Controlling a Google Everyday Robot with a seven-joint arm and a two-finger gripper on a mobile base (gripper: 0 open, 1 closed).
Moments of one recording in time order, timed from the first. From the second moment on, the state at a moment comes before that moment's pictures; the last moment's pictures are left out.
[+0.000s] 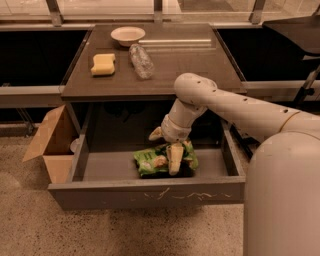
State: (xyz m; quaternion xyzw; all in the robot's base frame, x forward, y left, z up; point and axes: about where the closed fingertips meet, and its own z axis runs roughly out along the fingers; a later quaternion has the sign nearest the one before) arm 0.597 -0.018 0.632 -0.80 0.55 0.20 0.12
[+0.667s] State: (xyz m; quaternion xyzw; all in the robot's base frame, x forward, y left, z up) arm 0.600 -0.019 0.624 -0.80 0.55 0.20 0.11
